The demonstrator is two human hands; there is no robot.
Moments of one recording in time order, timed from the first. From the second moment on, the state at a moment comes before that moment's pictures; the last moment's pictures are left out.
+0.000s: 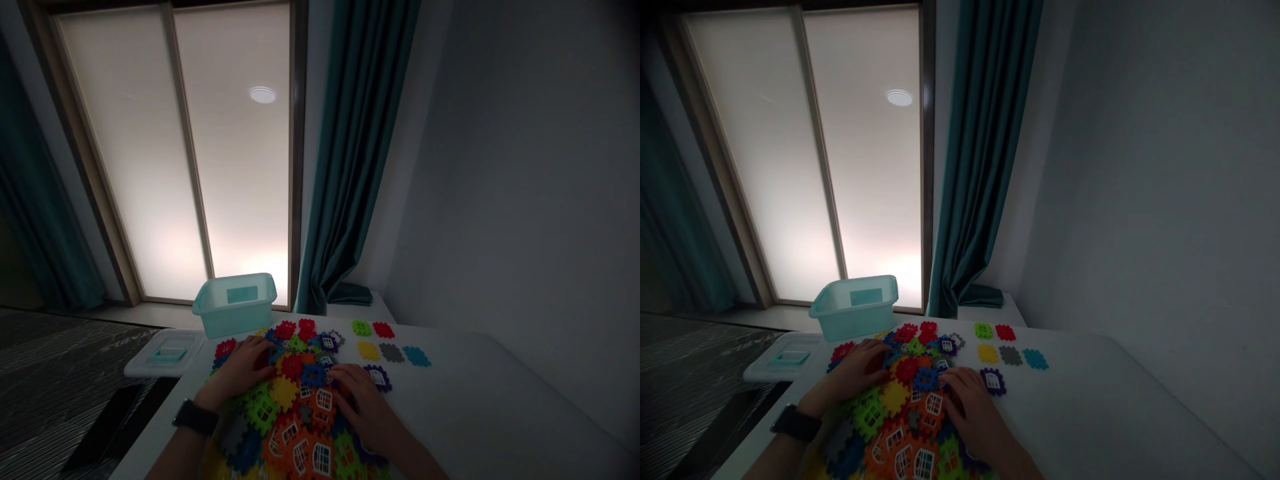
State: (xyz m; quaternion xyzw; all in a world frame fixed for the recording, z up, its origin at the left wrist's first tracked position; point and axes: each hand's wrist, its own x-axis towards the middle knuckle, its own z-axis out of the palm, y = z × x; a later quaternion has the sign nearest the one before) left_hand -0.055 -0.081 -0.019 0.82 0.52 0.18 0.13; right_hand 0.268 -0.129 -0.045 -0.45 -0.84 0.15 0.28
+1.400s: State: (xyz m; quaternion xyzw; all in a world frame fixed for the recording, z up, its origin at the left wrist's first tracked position) left_hand -0.035 -0.083 -0.017 0.85 0.47 0.23 0.07; right_hand 0.268 -0.130 -0.042 -0.44 -0.83 0.13 0.30
